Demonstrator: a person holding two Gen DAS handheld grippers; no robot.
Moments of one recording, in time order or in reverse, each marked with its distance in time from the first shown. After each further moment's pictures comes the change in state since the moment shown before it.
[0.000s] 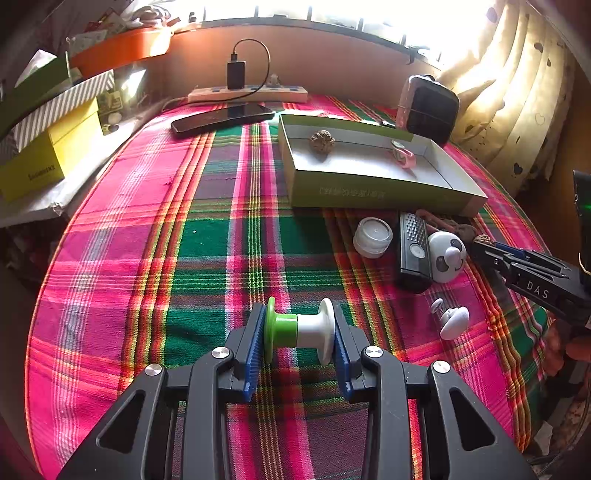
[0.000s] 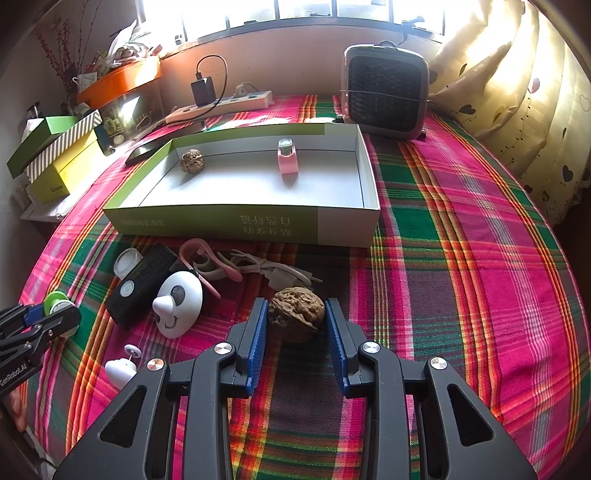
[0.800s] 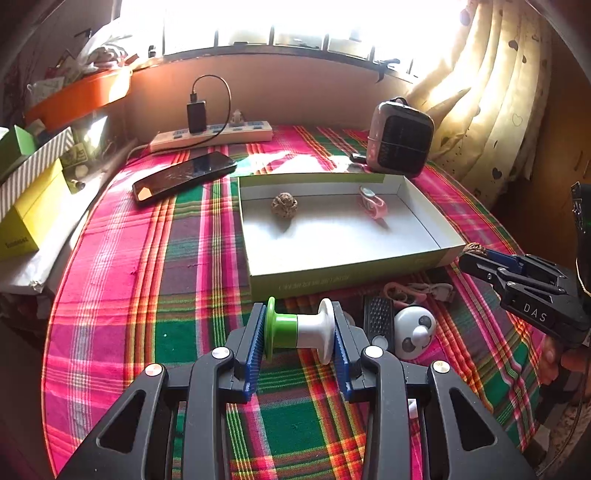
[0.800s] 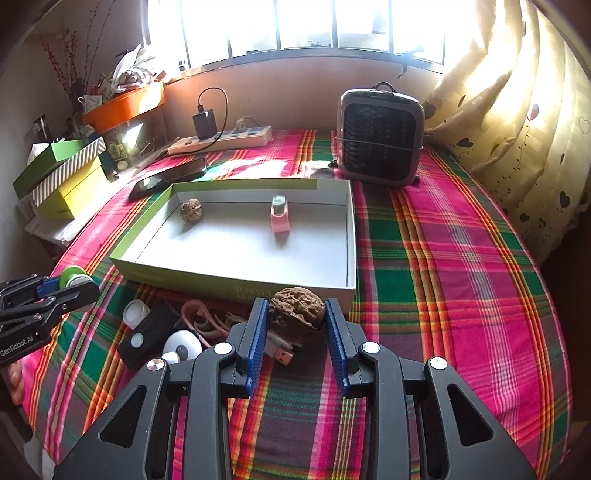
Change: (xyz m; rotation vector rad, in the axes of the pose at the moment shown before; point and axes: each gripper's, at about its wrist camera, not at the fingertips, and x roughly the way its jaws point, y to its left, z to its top) left arm -0.001 -0.025 0.066 0.094 -0.064 -0.067; right arm -0.018 -0.011 0.042 -0.023 -0.094 0.013
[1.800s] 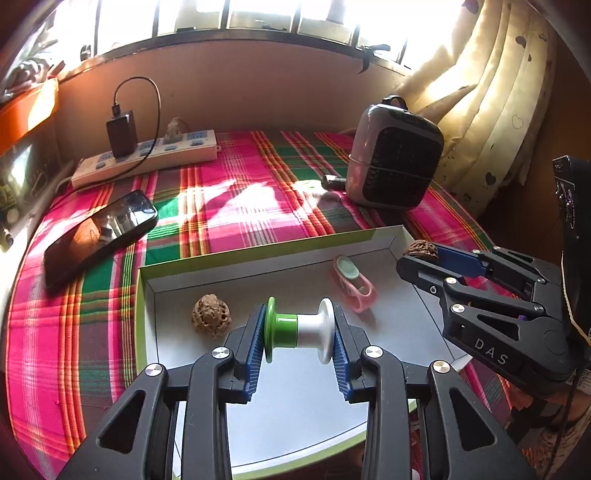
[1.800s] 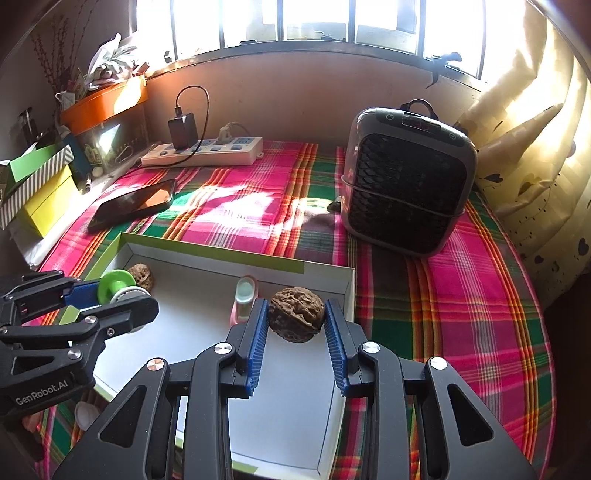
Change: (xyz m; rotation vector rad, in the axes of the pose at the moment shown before) left arm 0.103 -0.035 0.099 0.042 0.055 -0.090; right arm 0.083 -0.018 0.081 -0.071 0.039 -0.014
